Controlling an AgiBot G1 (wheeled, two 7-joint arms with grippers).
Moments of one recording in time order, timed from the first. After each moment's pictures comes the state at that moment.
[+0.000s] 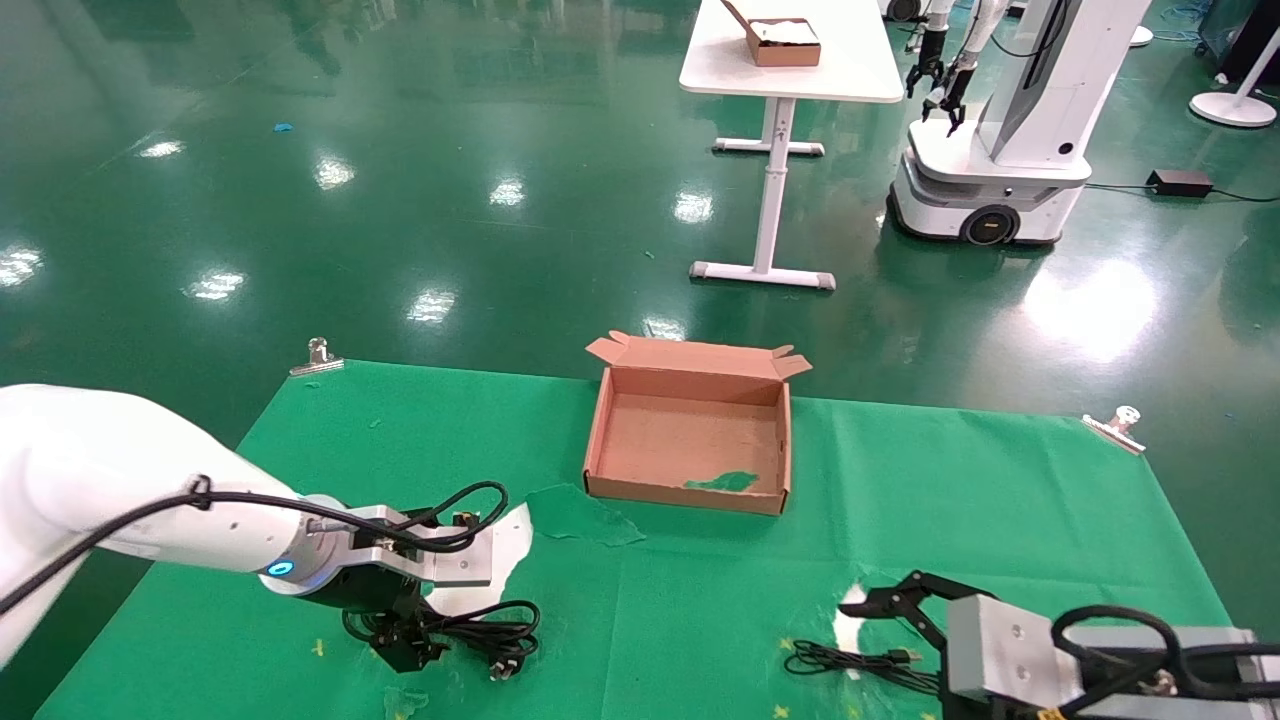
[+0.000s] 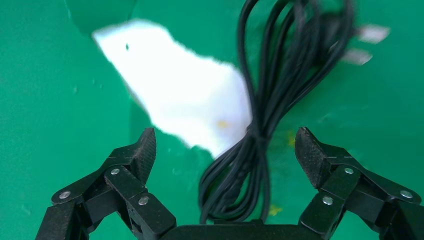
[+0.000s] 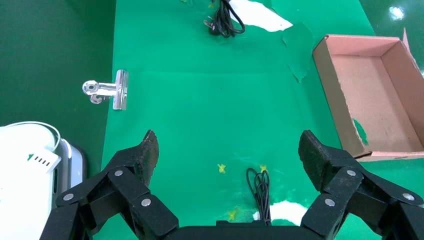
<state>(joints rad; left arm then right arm) -1.57 1.14 0.87 -0.80 2.11 1.24 -0.27 1.11 -0.61 -0.43 1.32 -1.28 -1.34 0.12</state>
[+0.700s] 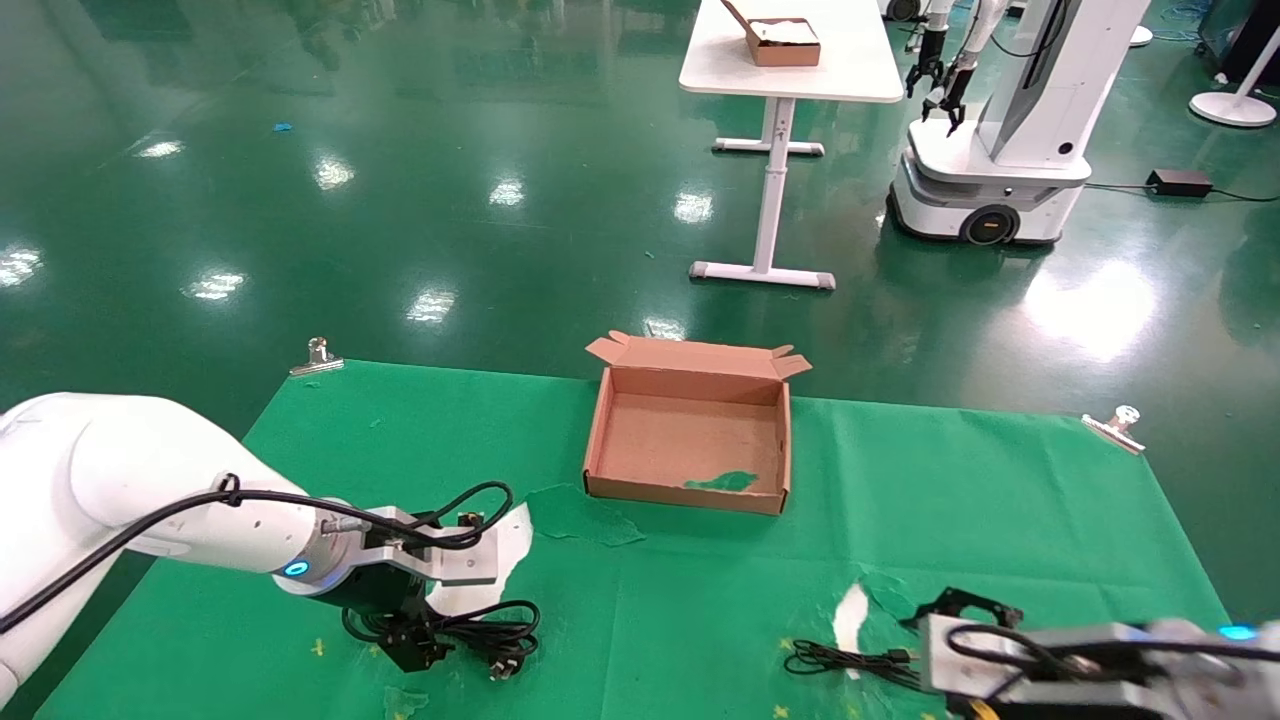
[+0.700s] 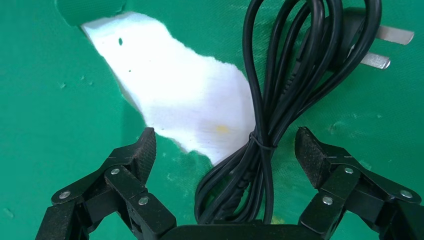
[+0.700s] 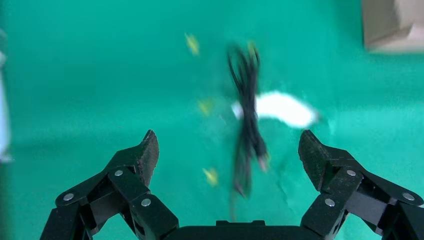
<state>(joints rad) -1.59 1.20 0.88 -0.67 2.13 1.20 -0.24 1.23 -0.73 -0.59 1.23 -1.74 -1.26 0.21</state>
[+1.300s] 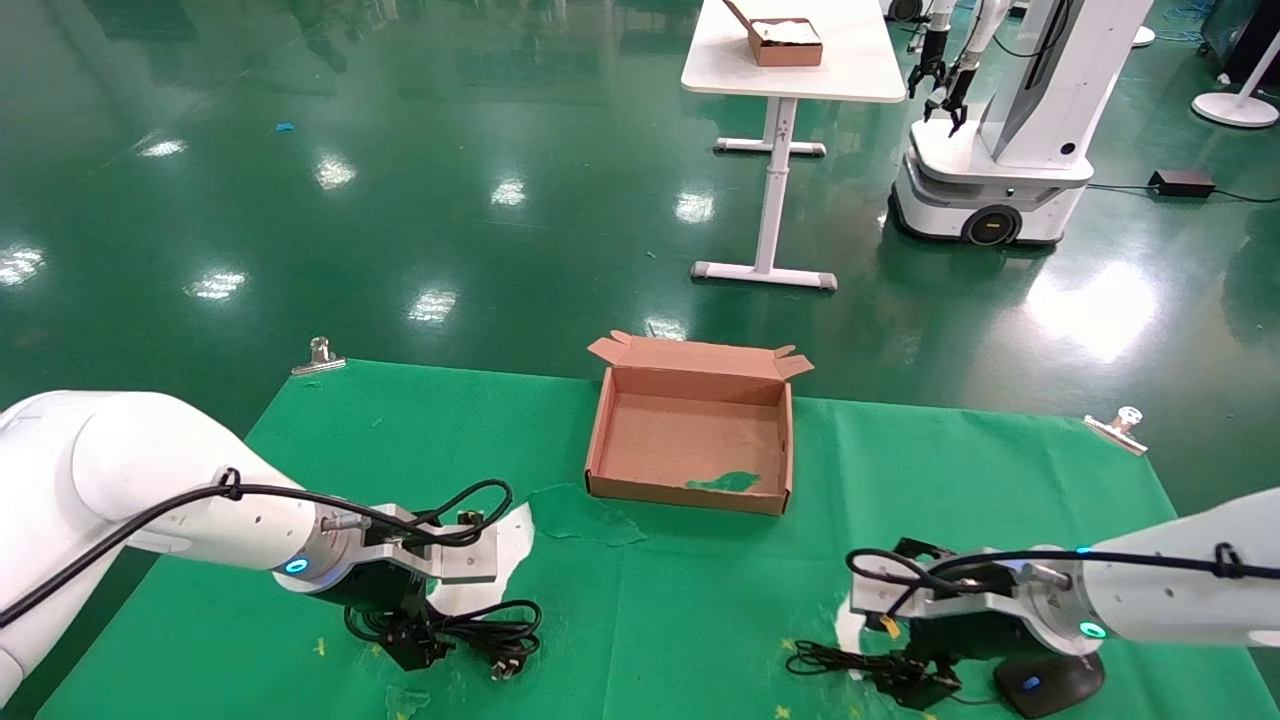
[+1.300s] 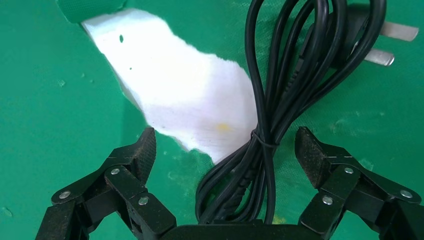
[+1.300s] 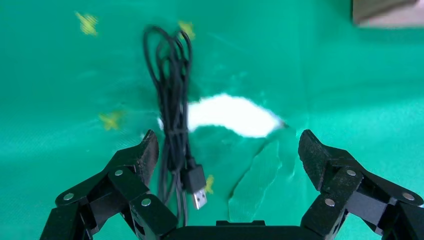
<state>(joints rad) -1.60 1.21 0.88 -0.63 2.12 1.19 -0.22 1.38 -0.97 -0.69 0.91 -1.97 -1.19 0.18</state>
